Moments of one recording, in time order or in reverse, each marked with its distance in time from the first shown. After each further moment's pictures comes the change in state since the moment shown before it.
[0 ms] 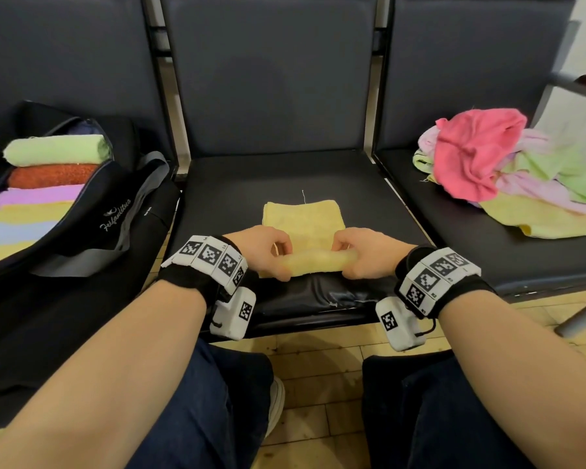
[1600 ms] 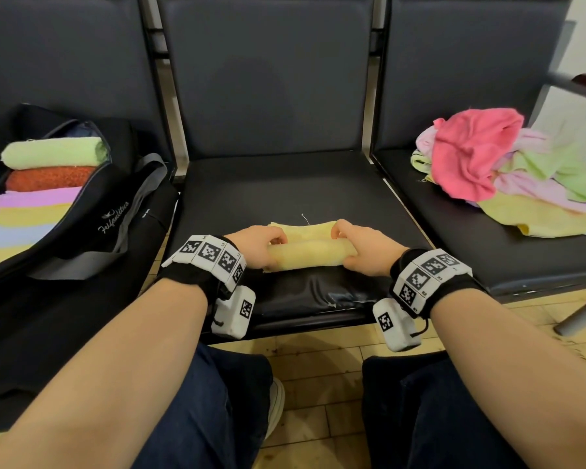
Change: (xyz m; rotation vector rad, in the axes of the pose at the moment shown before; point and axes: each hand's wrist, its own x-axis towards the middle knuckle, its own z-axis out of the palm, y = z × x) left_hand 0.012 -0.010 0.005 0.035 0.033 -0.062; right_hand 0.006 0.004 0.003 0.012 0.069 -0.009
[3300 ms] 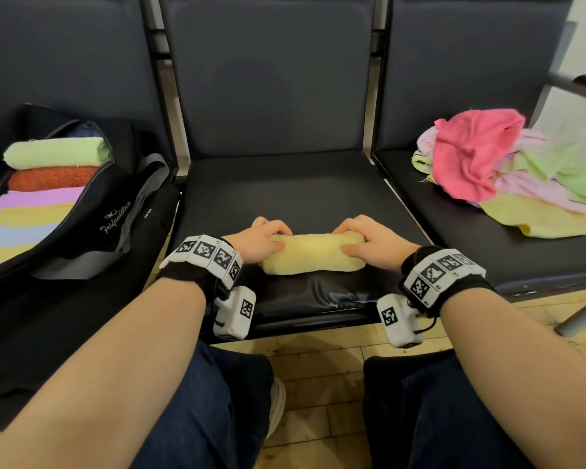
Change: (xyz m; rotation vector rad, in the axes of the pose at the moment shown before) left_hand -0.002 0.002 -0.002 -0.252 0.024 -0.015; right_hand -0.001 0.008 -0.004 0.288 0.081 0.007
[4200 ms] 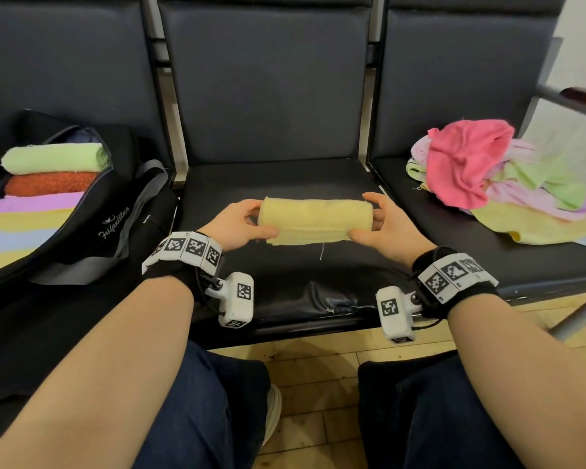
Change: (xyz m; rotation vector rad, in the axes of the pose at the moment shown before) left_hand -0.004 -0.009 -0.027 -0.361 0.265 0.132; right_hand 0.002 0.015 -0.017 0.461 0.302 0.026
